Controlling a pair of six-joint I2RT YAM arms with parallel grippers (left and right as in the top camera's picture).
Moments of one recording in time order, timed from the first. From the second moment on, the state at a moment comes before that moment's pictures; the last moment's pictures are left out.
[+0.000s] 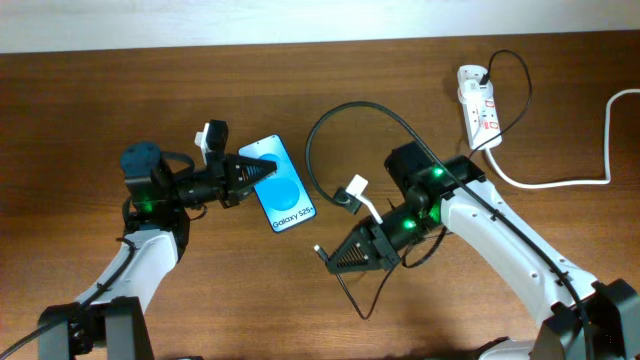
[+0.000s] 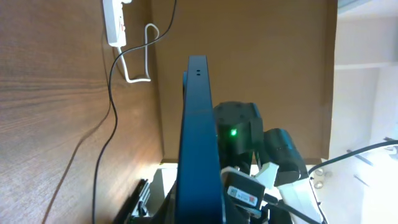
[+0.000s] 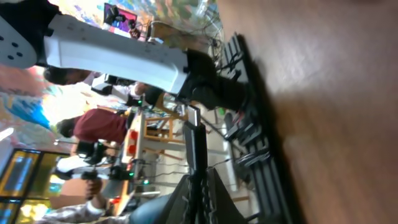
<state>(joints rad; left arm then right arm) 0.06 1.53 0.69 0.65 1.38 -1.31 0.42 1.55 1.15 -1.21 -1.29 -0.44</state>
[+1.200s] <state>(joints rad) 0.06 1.53 0.69 0.80 1.37 -1.32 0.49 1.55 1.15 -0.83 -1.18 0.12</state>
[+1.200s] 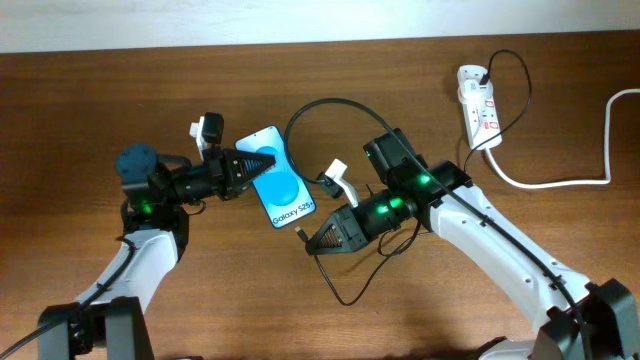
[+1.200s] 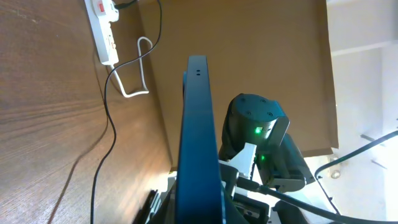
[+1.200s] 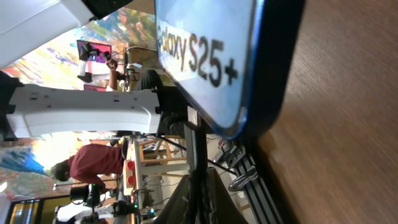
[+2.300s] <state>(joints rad) 0.06 1.53 0.69 0.80 1.37 -1.32 0.49 1.55 1.15 -0.80 -1.17 0.17</state>
